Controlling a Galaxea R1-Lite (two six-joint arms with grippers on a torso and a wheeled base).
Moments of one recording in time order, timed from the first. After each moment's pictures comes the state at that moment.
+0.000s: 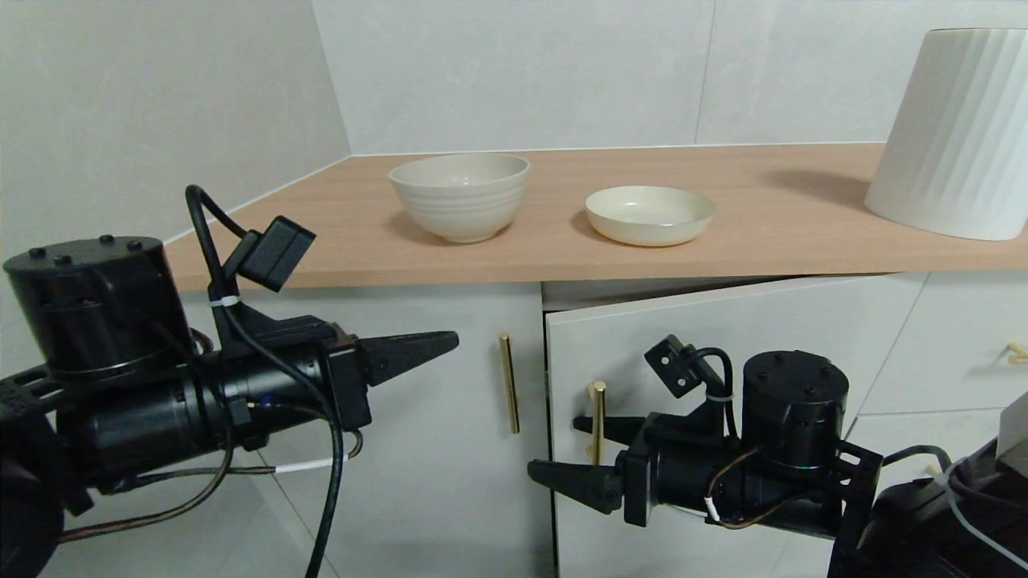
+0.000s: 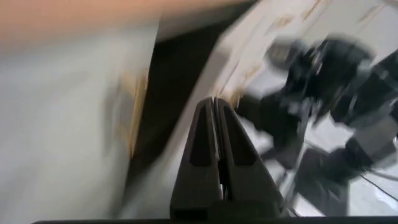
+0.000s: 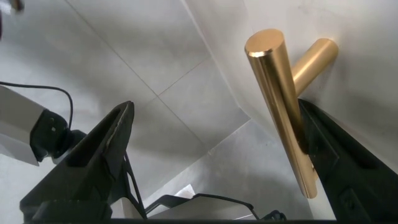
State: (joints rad) left arm -0.39 1.50 -0.64 -0.73 -0.59 -0.30; right arm 0.79 1.96 -0.60 -1.18 0.46 0.39
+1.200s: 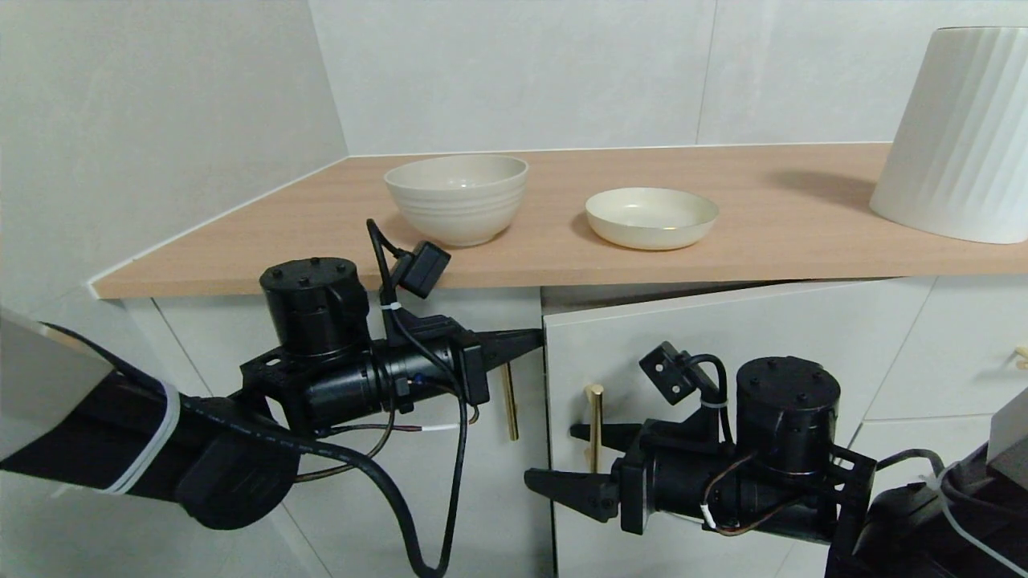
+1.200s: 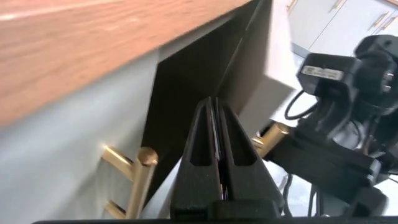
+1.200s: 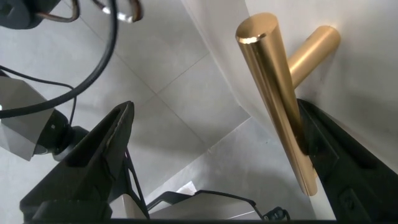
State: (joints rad) left arm -0.46 1.88 -0.77 -1.03 -0.64 -0.29; right arm 0.80 1.98 -0.59 -1.18 0.46 0.39
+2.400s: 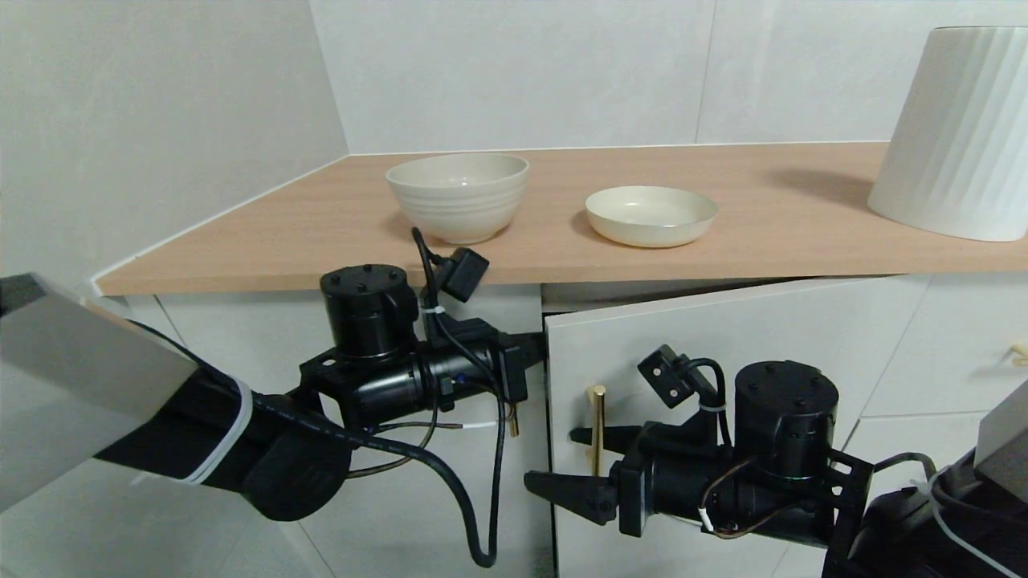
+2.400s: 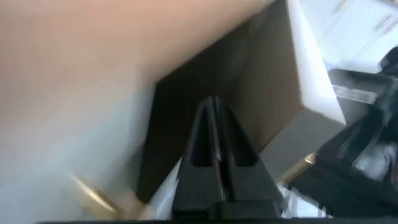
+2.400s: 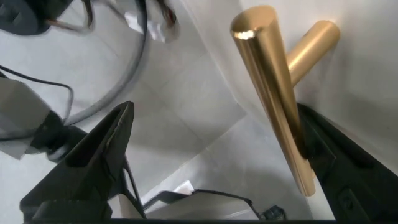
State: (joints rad) left arm -0.57 1.97 -0.82 -1.03 -0.61 -0.30; right arm 0.80 2.00 -0.59 -1.23 0.43 0.39
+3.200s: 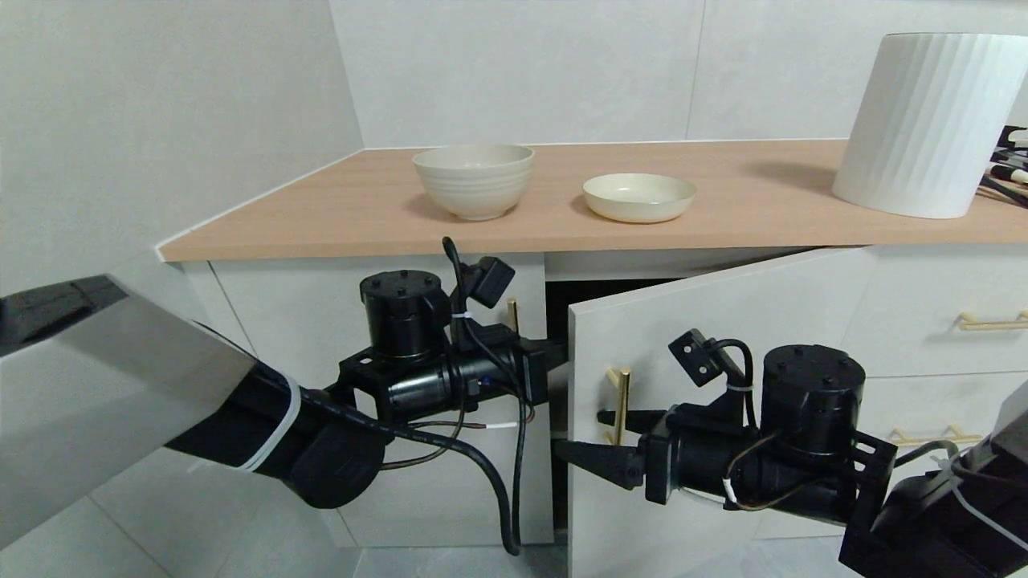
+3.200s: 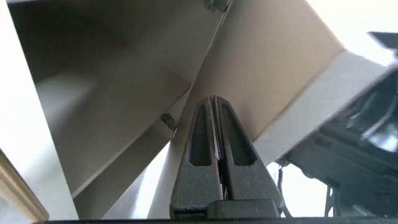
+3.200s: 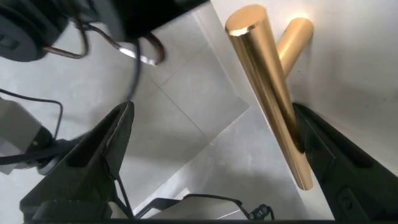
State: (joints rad) left arm -0.60 2.04 -0.91 -1.00 -0.59 -0.30; right arm 0.65 1.94 -0.57 -1.25 0.43 0.39
